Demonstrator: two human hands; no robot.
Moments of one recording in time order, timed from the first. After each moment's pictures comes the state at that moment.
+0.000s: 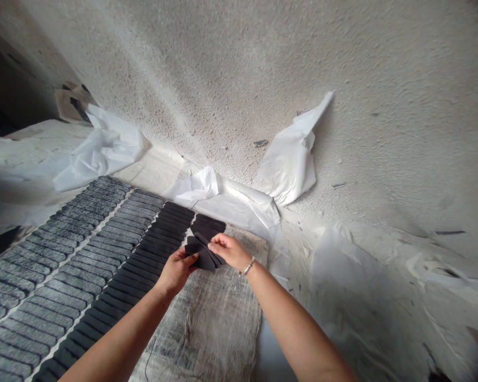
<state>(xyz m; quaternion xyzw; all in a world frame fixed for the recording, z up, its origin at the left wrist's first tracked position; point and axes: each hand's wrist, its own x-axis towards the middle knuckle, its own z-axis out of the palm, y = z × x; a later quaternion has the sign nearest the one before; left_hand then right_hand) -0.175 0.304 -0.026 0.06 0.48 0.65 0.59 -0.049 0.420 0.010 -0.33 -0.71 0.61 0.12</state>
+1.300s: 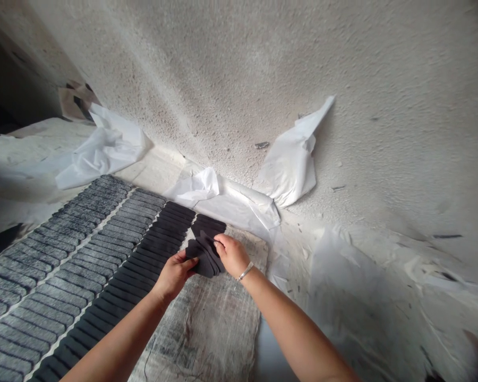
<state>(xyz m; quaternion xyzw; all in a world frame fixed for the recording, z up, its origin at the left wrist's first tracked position) -0.176 0.291 -0.020 0.07 0.49 0.62 0.61 -0.047 0.410 0.021 -0.37 -0.86 0.34 0.12</state>
